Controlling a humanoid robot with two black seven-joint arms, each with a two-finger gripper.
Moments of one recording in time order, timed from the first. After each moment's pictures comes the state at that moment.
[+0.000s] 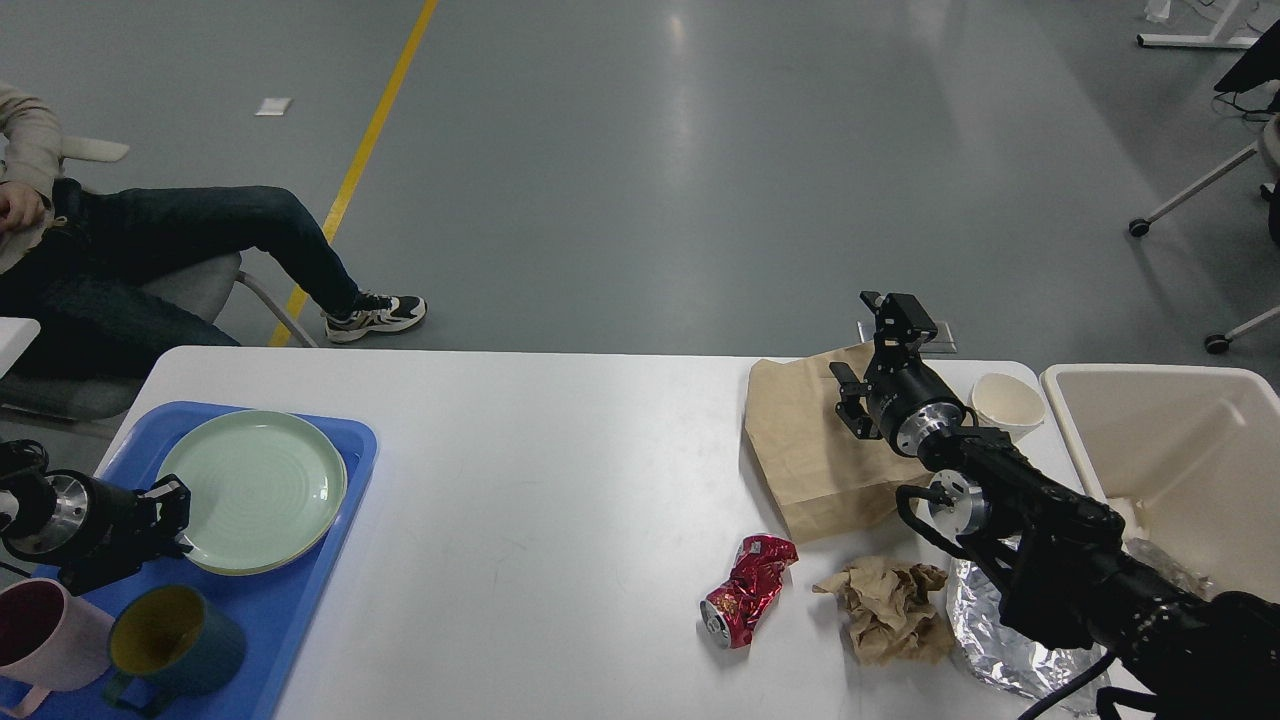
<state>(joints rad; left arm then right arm) -1.09 0.64 0.88 -0.59 -0.17 -0.56 0.08 0.68 -0.13 0.64 0.54 -0.34 0.04 0.32</state>
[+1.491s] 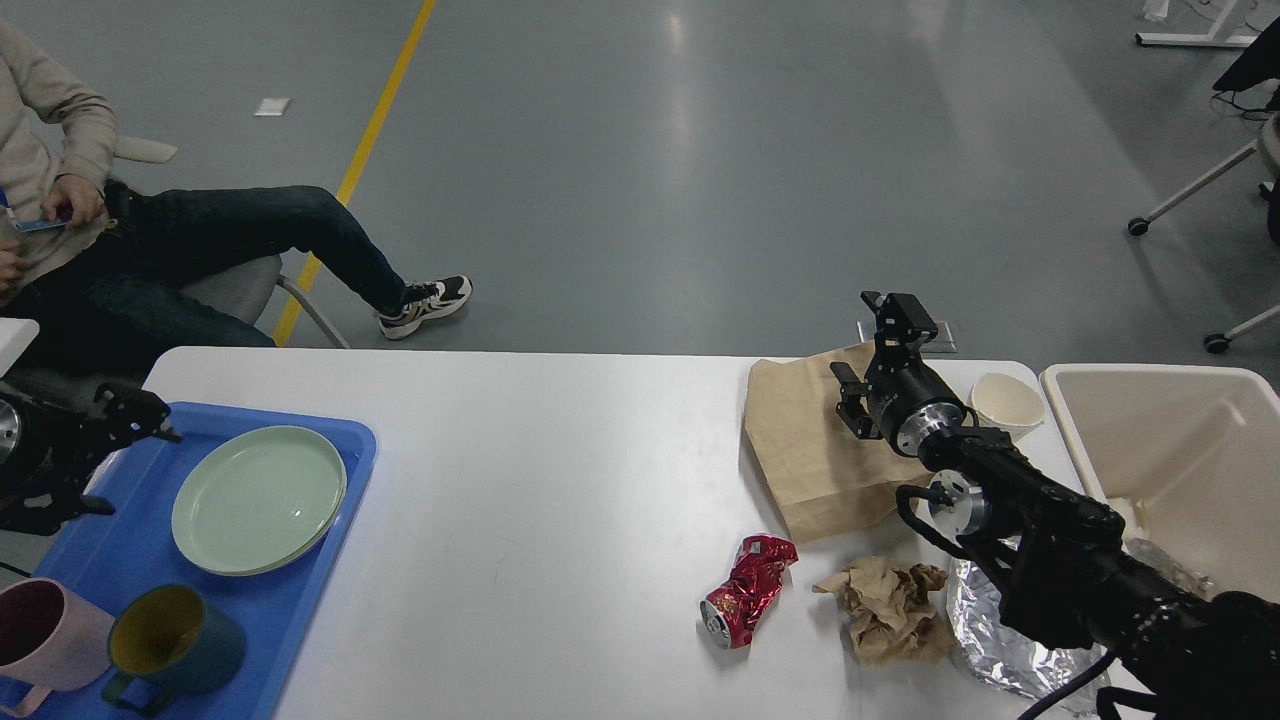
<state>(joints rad) -1.23 0.74 0.87 -0.59 -0.17 -0.68 0.07 0.68 -0.13 0.64 0.54 -0.34 0.04 0.32</state>
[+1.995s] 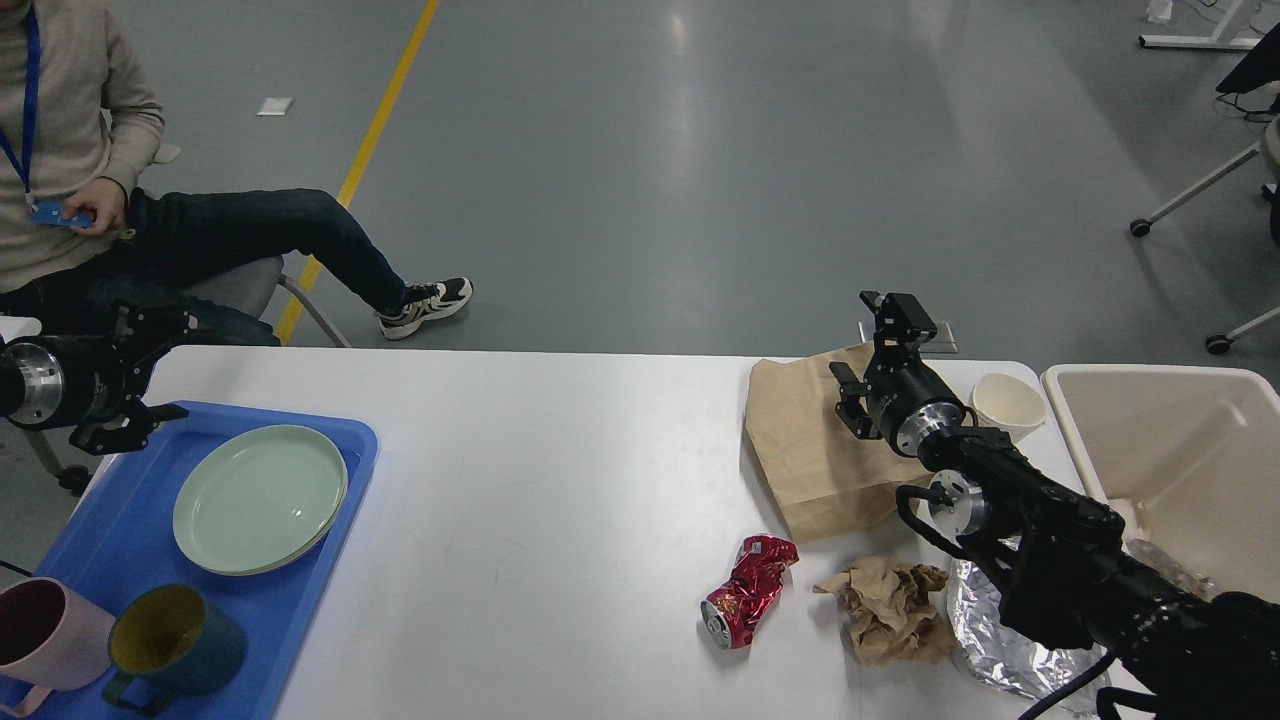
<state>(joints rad) -1.08 0.73 0.32 -0.50 -0.17 -0.55 0.07 0.68 -0.13 0.64 0.54 -0.34 0.04 0.32</state>
